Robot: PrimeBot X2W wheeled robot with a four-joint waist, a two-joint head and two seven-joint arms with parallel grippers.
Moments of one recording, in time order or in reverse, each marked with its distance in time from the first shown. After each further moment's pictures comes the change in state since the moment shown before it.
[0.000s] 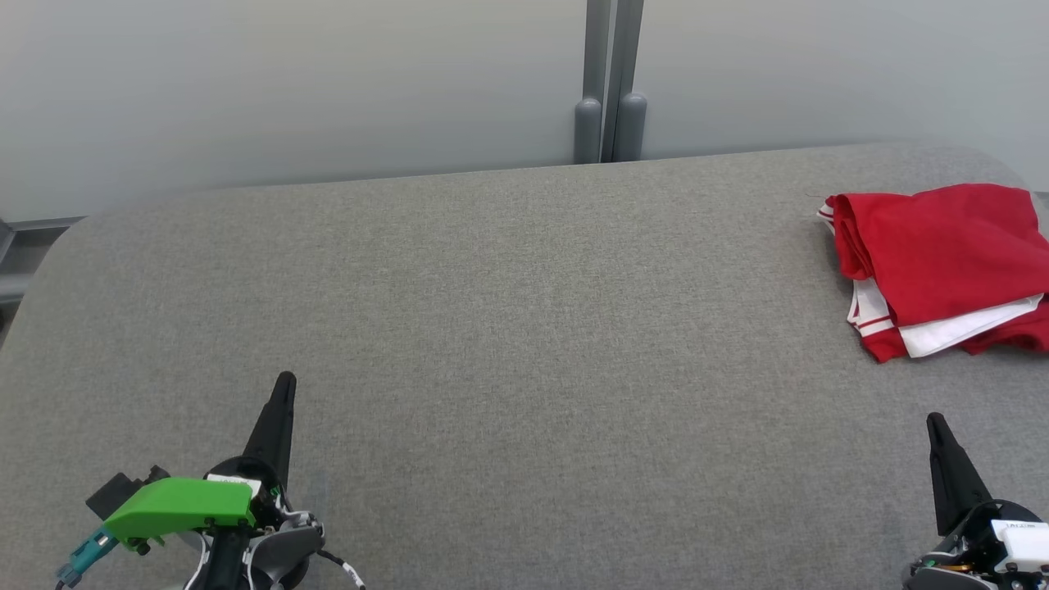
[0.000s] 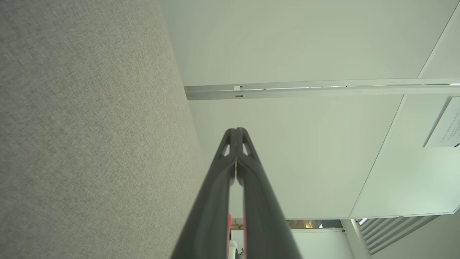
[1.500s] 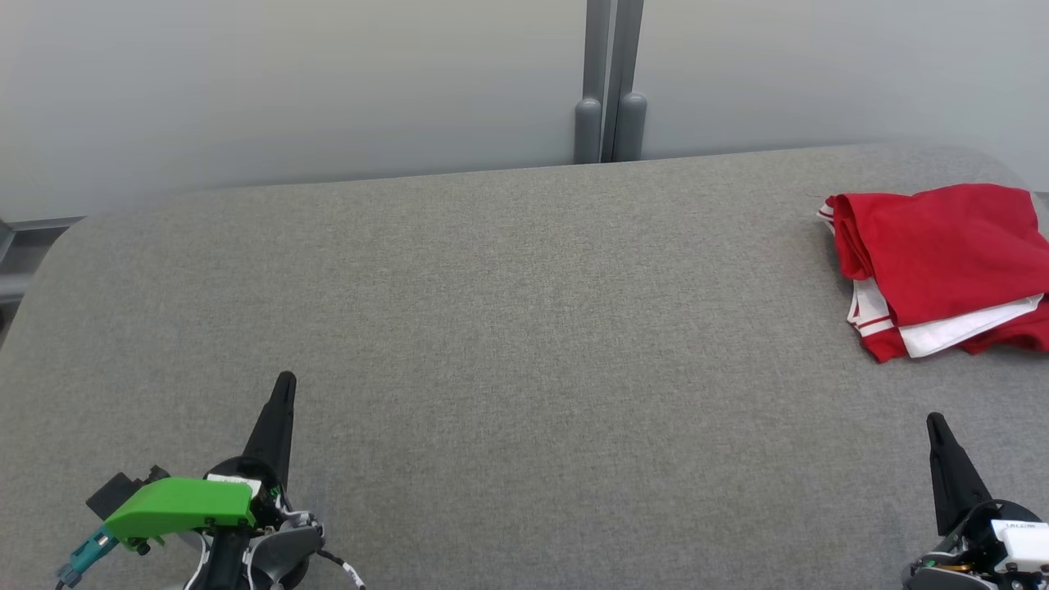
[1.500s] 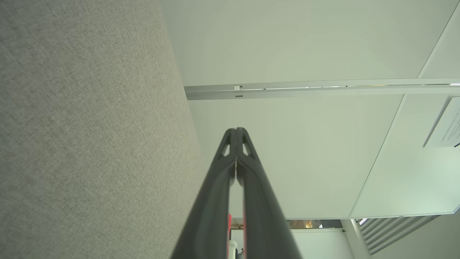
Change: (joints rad) left arm 0.000 0.000 0.000 0.000 0.000 0.000 0.000; right arm 0.000 0.000 0.000 0.000 0.000 0.000 0.000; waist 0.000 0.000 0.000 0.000
